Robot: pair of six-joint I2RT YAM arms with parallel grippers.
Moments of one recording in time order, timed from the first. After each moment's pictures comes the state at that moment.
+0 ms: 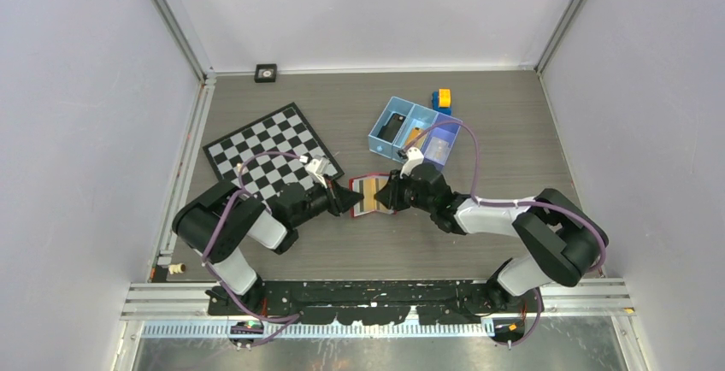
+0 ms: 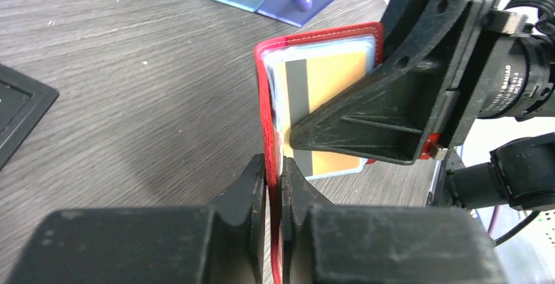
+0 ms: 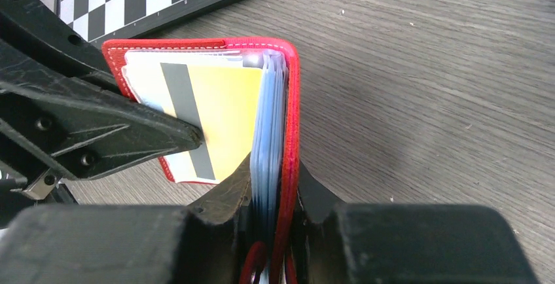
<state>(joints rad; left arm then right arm) -0.60 1.67 0.25 1.30 0.36 -0.63 0.73 1.49 0.53 0.48 -0.11 0.55</state>
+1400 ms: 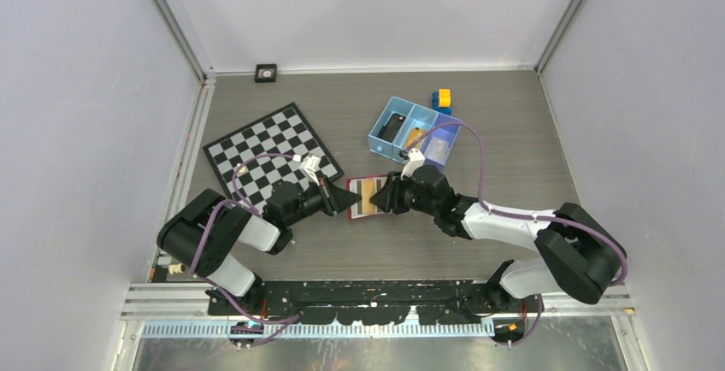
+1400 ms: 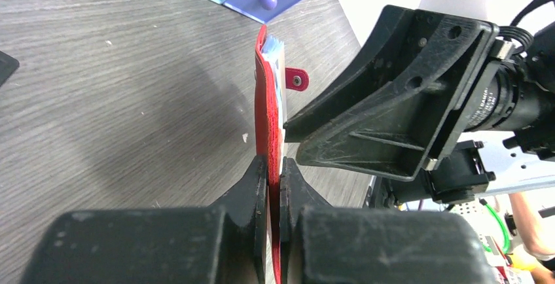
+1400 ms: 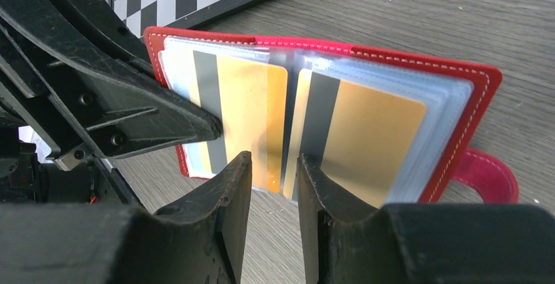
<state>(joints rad) -0.54 1.55 0.23 1.21 0.45 -0.79 0.78 1.34 0.52 0.36 -0.11 0.63</state>
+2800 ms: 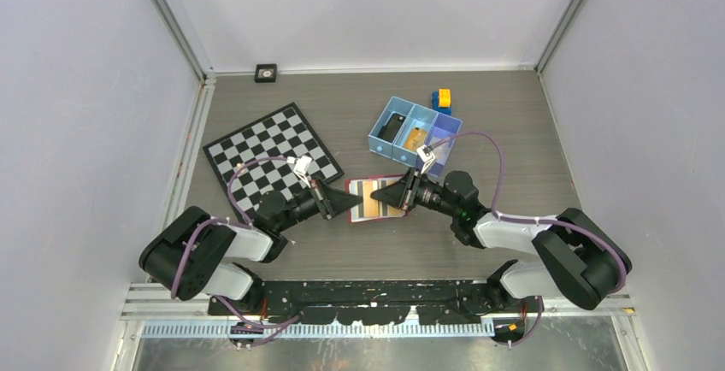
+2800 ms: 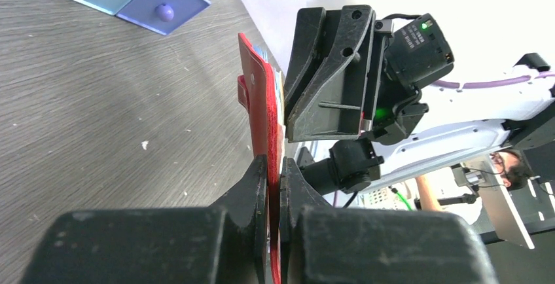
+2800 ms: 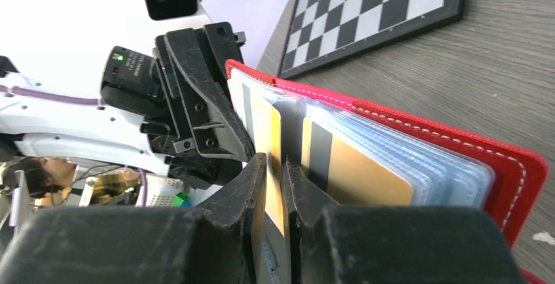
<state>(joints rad) -0.57 1.41 0.16 1.35 0.52 -1.01 0.64 1.33 0.34 0.92 -0.49 0.96</state>
